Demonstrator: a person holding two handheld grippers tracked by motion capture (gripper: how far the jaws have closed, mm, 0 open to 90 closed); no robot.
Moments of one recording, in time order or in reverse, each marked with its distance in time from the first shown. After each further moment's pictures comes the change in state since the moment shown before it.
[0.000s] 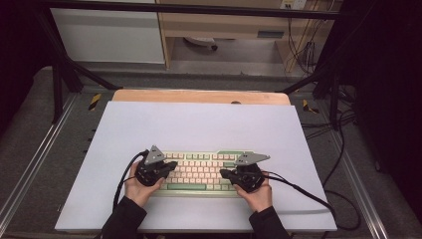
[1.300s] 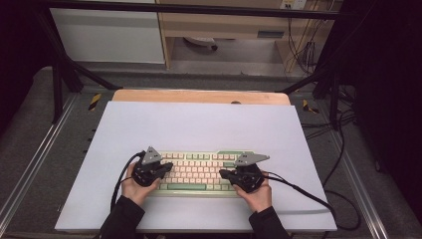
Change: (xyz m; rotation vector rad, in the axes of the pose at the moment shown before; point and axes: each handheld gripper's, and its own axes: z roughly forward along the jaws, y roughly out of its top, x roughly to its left) left arm 0.009 -0.011 -0.003 0.027 0.013 -0.012; right arm 0.001 0.000 0.000 0.000 0.010 0.004
